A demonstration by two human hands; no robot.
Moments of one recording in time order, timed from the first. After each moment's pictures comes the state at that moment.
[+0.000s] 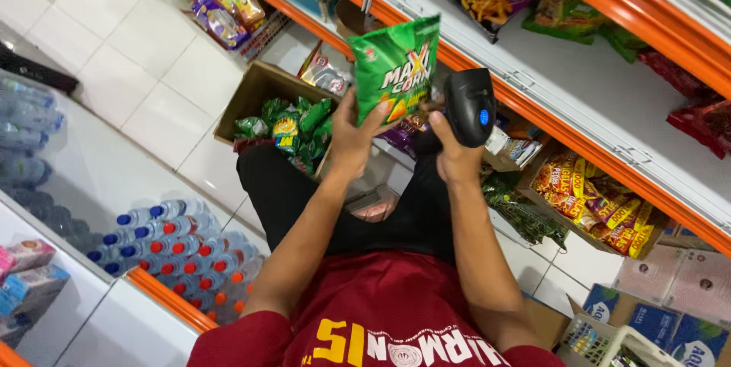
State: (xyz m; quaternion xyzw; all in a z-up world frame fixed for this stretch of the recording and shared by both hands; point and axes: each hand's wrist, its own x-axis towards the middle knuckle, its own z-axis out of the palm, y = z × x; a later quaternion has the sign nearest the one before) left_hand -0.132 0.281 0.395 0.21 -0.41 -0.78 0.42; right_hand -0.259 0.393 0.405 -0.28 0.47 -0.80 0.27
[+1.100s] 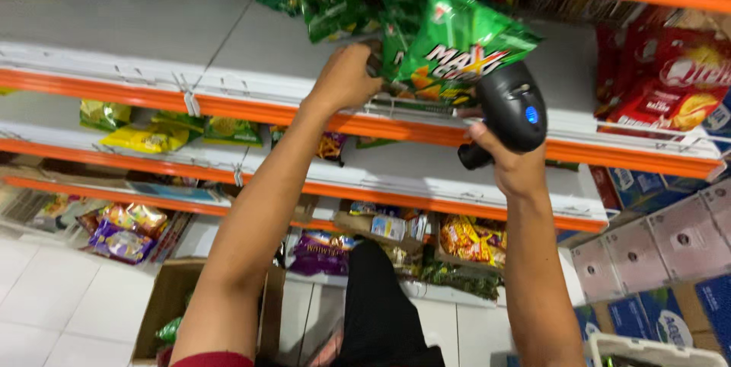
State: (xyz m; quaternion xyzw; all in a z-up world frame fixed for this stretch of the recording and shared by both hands) left_hand -0.418 0.245 0.639 -0.07 -0.91 -0.31 0.27; right_hand -0.425 0.552 0.610 -0.38 0.52 -0.76 0.00
